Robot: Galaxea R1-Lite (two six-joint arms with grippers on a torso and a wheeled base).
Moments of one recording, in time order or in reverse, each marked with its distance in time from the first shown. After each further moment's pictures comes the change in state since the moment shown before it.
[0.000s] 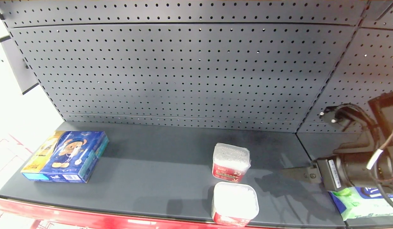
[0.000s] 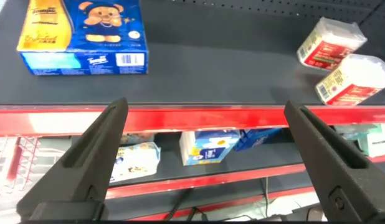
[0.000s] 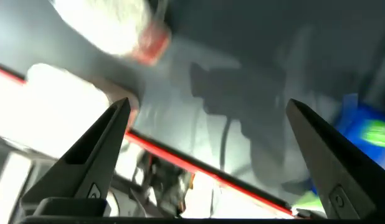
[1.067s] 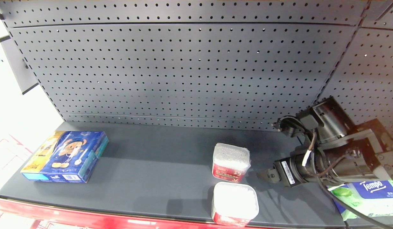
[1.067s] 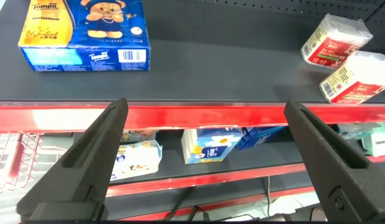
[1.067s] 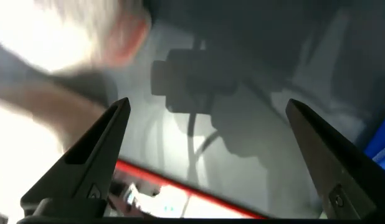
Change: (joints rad) left arm 0.000 -0.005 0.015 0.000 0.004 0.001; right arm 0.078 0.251 -0.091 -0.001 -0.138 0.023
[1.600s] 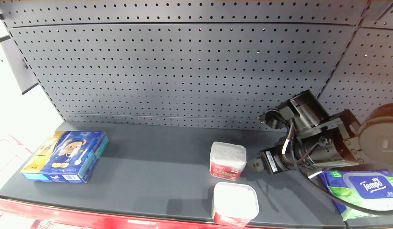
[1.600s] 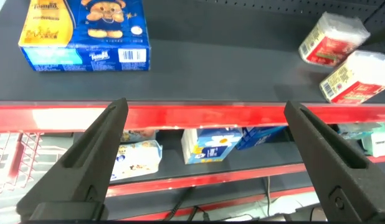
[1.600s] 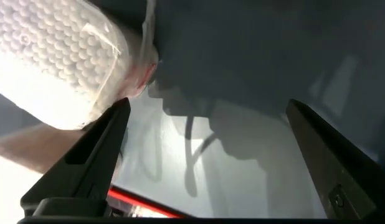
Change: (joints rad) left arm 0.000 -0.011 0.001 0.015 0.000 0.000; right arm 0.003 0.104 -0.115 0.001 -0.006 0.000
